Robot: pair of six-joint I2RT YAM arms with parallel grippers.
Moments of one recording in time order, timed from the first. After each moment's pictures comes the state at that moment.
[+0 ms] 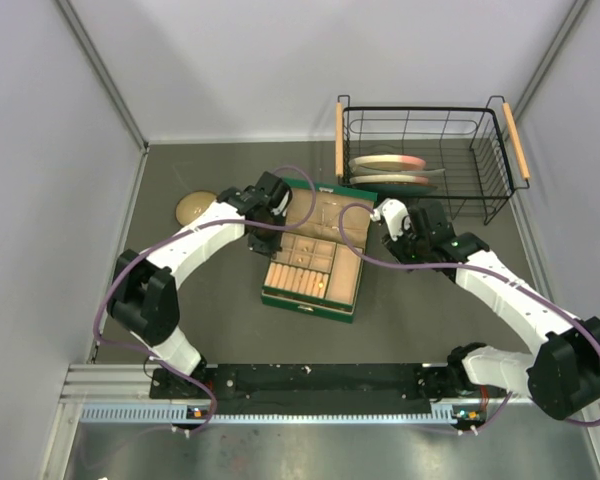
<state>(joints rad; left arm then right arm) -0.55 1.64 1.33 -0.89 -0.03 -0.34 0.44 1.17 0.84 -0.55 -0.03 -0.36</state>
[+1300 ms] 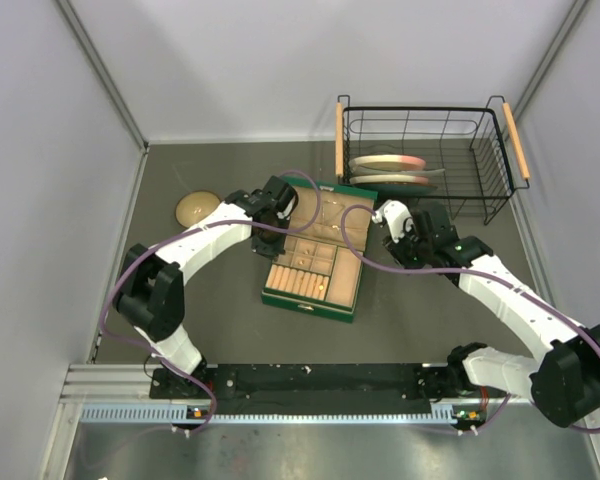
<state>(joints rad) -0.58 1.68 1.32 -0.86 -0.08 -0.34 0.44 1.13 0.82 -0.55 -0.05 -0.36</state>
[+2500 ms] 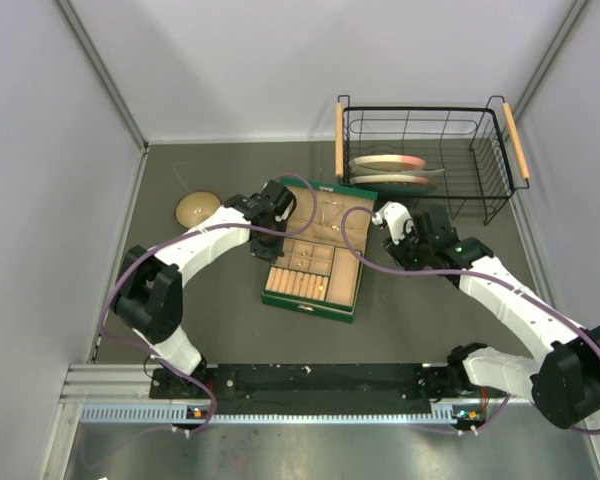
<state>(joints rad) -0.57 1.66 1.27 -0.83 -0.09 -0.39 0.44 1.13 0.81 -0.55 -0.06 -0.36</state>
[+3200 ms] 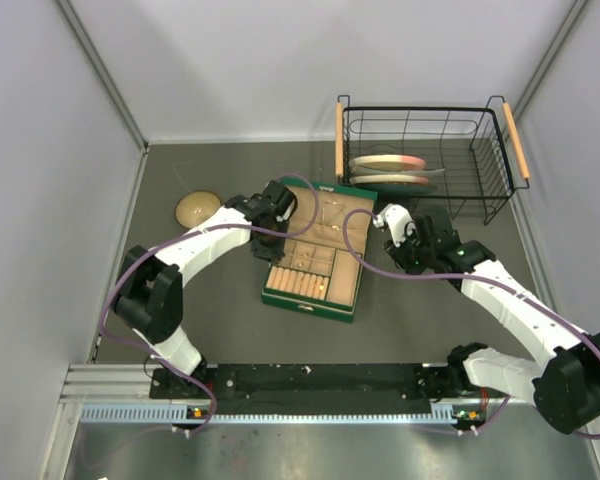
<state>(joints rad) -0.58 1.66 1.27 -0.82 -0.10 -0.37 0.44 1.10 0.79 -0.55 -0.07 -0.36</state>
